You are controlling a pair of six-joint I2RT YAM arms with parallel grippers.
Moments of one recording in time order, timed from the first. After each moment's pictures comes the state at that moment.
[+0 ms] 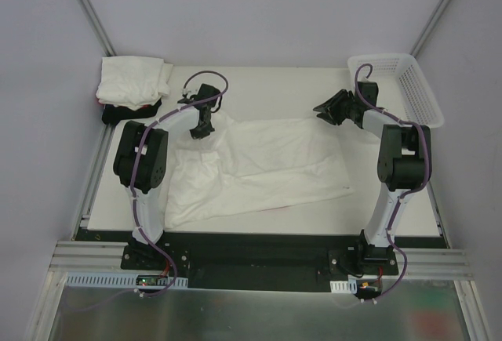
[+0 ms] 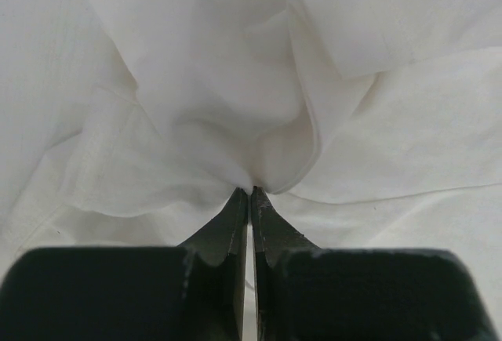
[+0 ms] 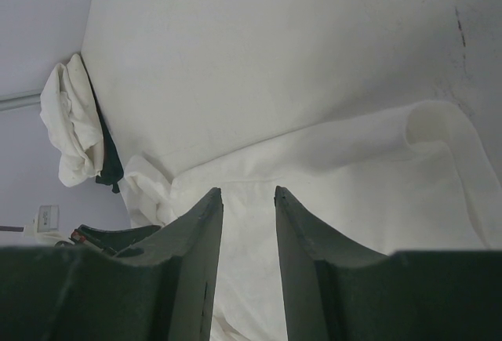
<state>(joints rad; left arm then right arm) -0.33 1.98 1.41 -0.60 -0.38 -0.61 0.01 2.00 1.32 -0.05 -0.49 0.89</state>
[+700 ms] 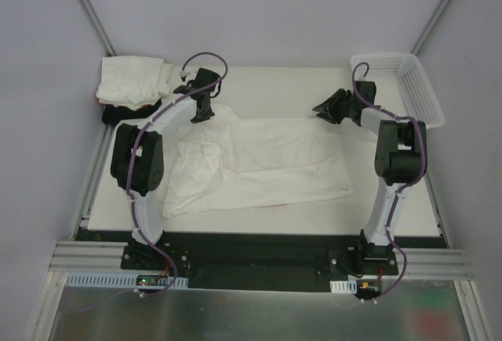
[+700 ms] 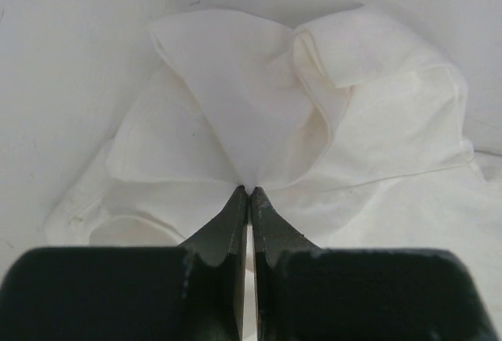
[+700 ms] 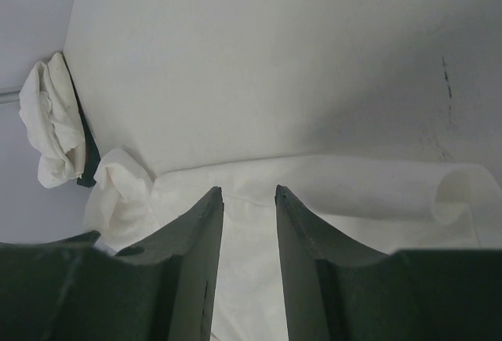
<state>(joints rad) -0.33 1.95 1.56 -0.66 -0.40 -0.58 0.01 2.08 1.38 -0.05 -0.49 0.84</state>
